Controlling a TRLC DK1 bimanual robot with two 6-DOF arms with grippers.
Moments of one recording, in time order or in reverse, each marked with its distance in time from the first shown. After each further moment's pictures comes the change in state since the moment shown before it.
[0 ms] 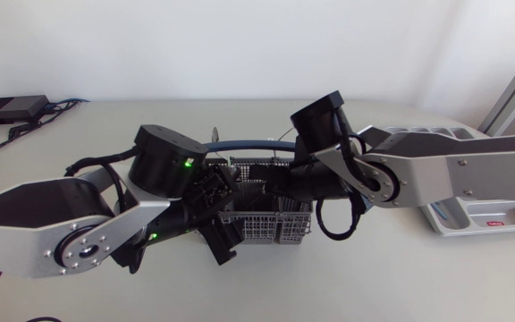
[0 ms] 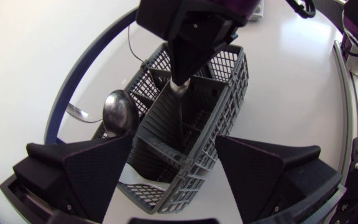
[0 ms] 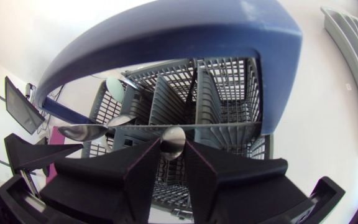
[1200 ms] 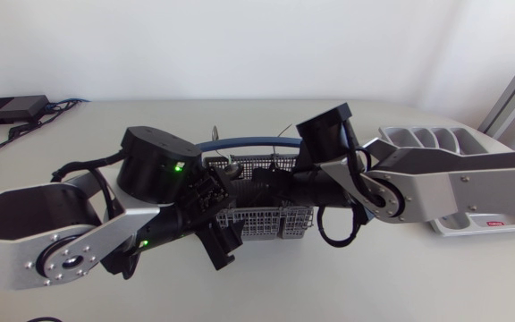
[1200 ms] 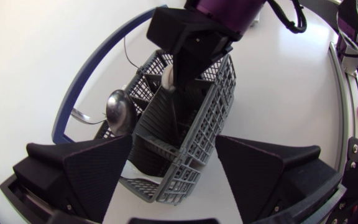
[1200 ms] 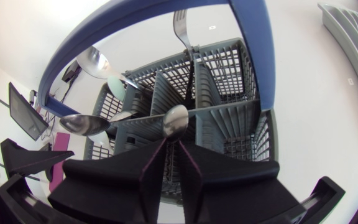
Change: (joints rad) left arm -0.019 -0.051 -0.024 0.000 0.000 -0.002; right arm -0.003 -0.018 -0.075 0.113 0.010 0.026
